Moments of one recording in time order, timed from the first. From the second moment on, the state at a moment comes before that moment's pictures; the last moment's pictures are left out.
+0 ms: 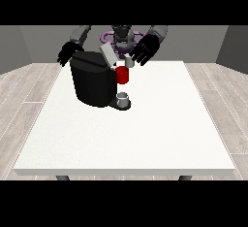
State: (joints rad) left arm -1.13 0.47 0.11 -0.64 -0.60 -0.13 -0.13; right arm -0.33 -0.04 -0.04 -1.35 -0.02 -0.14 -0.06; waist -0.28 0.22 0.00
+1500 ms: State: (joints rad) left arm -1.18 0.42 0.10 -0.61 -0.65 -0.14 -0.11; right arm -0.32 -0.04 -0.06 -1.37 -0.03 -0.16 -0.07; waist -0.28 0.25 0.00
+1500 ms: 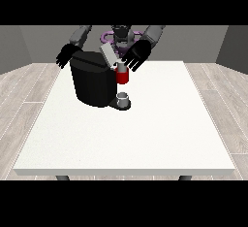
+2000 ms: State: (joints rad) left arm -1.18 0.44 0.12 -0.60 -0.65 -0.15 -0.13; right arm -0.32 -0.03 -0.05 -1.39 -0.02 -0.17 -0.05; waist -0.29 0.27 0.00
